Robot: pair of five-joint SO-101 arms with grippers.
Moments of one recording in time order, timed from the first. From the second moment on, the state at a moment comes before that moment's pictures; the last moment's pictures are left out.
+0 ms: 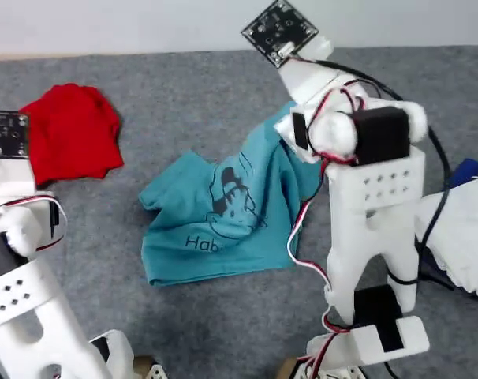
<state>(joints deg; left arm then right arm) -31.6 -43.0 28.0 79.3 -19.5 -17.5 -1.3 -48.1 100.7 29.9</state>
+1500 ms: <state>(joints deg) -45.3 -43.4 37.7 80.8 -20.5 -31.4 46.3 -43.9 80.2 27.5</state>
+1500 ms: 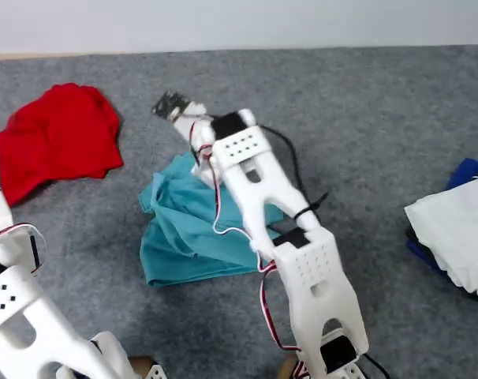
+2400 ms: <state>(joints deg) -36.7 -43.4 36.9 83.7 -20.4 -22.2 39.0 -73.7 100.6 30.4</state>
